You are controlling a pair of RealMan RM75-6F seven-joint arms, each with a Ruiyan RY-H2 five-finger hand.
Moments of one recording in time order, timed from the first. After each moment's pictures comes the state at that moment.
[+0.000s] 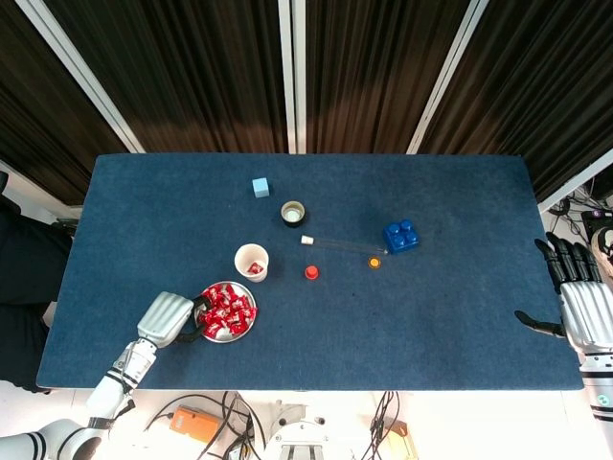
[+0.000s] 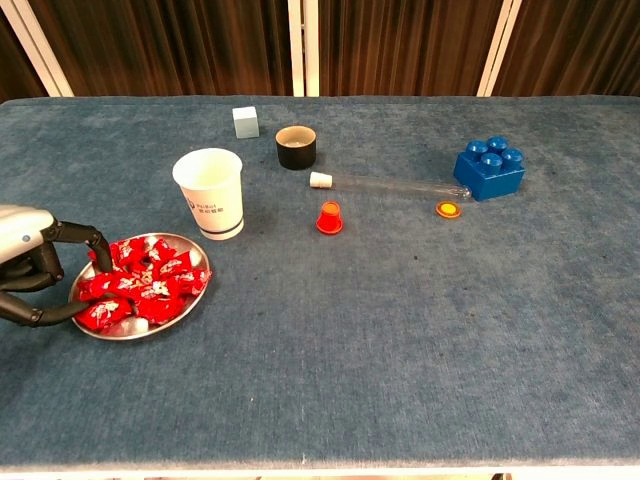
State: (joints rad) left arm -0.40 -1.50 0.06 -1.43 1.49 1.15 0.11; right arm 0.14 -0.98 0.10 -1.74 -1.50 1.46 0.04
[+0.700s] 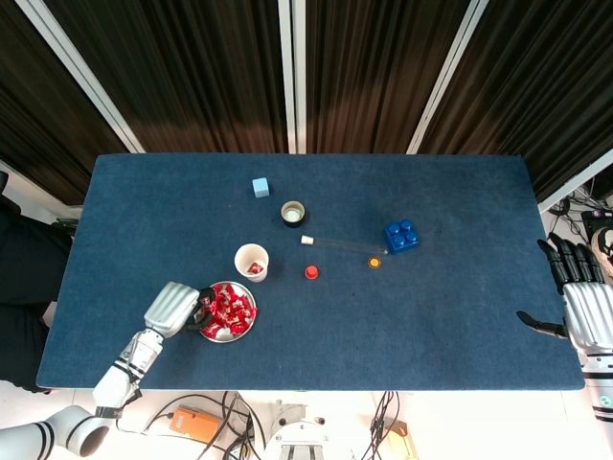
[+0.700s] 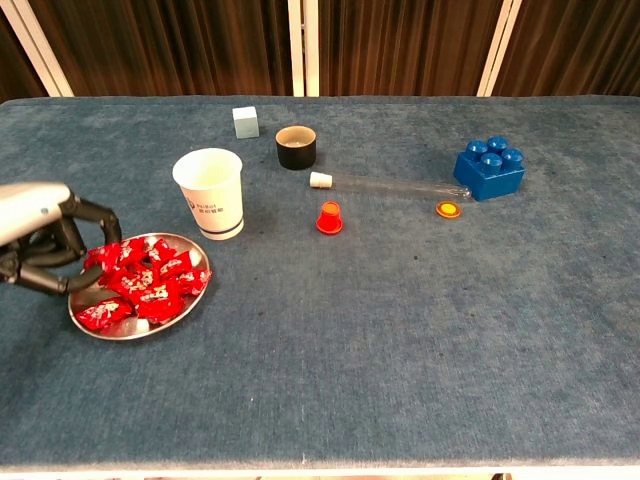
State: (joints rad) left arm -0.43 -1.51 0.00 -1.42 1.52 1.16 0.00; right arm 0.13 -0.97 0.10 -1.74 -1.50 1.46 0.04
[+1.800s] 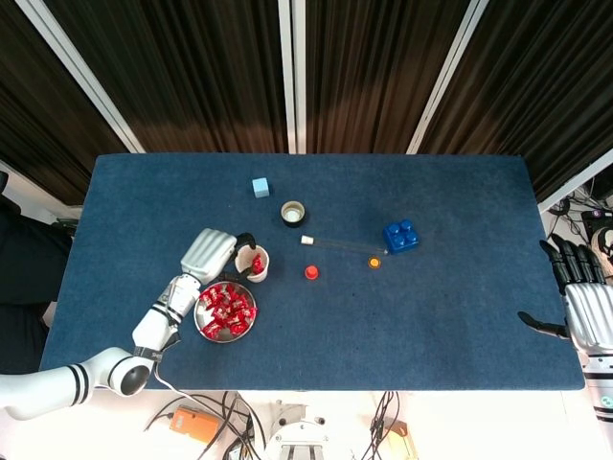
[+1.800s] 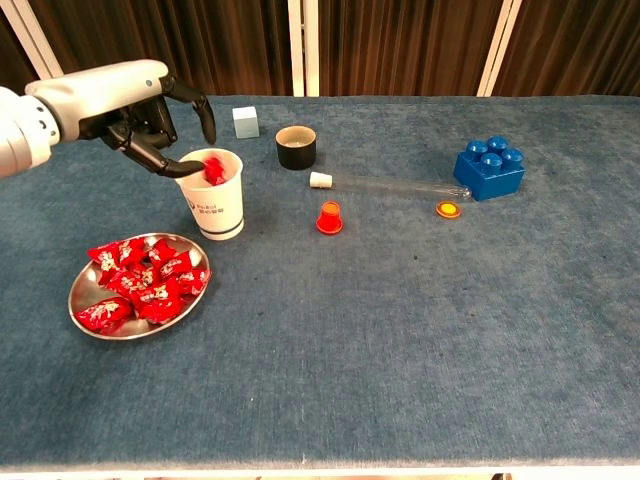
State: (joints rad) left arm -0.69 -1.51 -0.21 -1.49 1.26 0.97 0.15; right arm 0.13 -0.98 0.10 -1.72 -1.50 1.46 0.07
